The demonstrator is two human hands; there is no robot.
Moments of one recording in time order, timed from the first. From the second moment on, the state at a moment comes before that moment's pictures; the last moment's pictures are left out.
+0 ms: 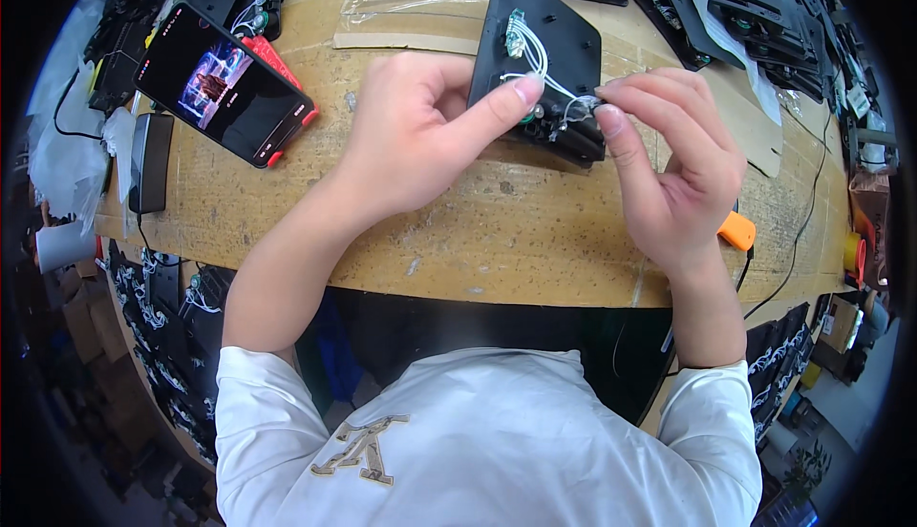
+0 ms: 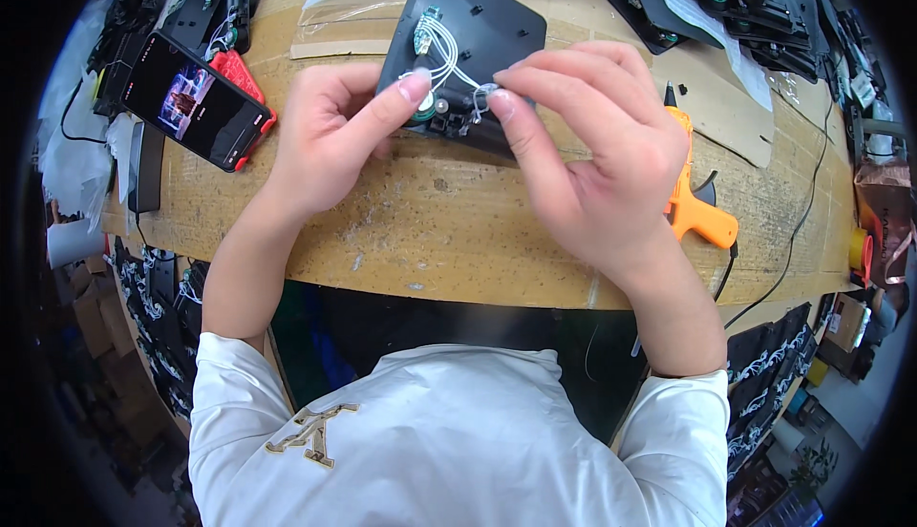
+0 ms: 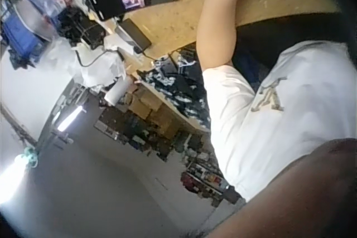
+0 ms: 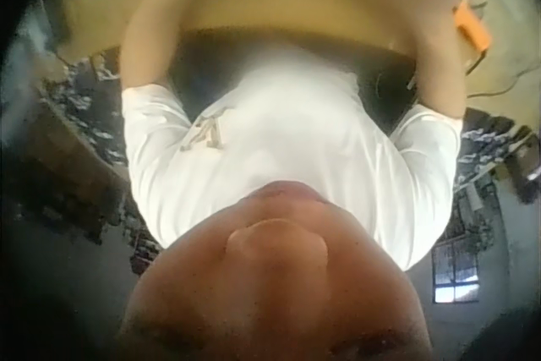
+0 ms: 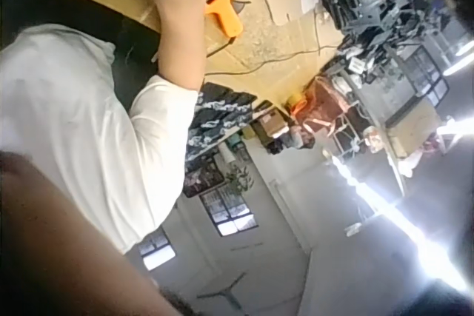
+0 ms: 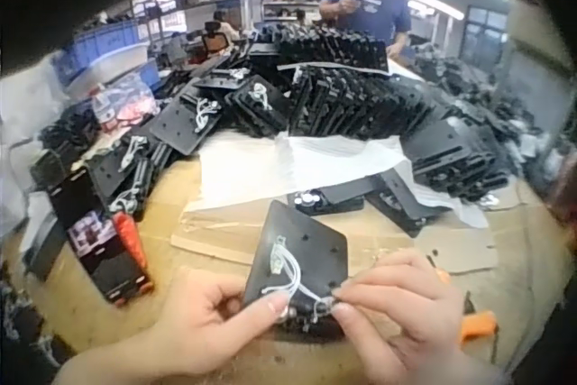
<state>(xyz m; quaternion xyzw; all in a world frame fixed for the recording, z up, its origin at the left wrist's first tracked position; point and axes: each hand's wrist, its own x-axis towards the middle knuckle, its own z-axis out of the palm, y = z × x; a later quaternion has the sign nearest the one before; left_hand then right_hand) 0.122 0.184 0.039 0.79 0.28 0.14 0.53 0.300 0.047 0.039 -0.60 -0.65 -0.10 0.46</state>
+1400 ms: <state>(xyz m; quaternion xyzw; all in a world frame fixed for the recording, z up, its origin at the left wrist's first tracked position) 0.124 0.186 0.031 0.89 -0.05 0.36 0.27 0.293 0.041 0.048 -0.57 -0.68 0.12 0.45</state>
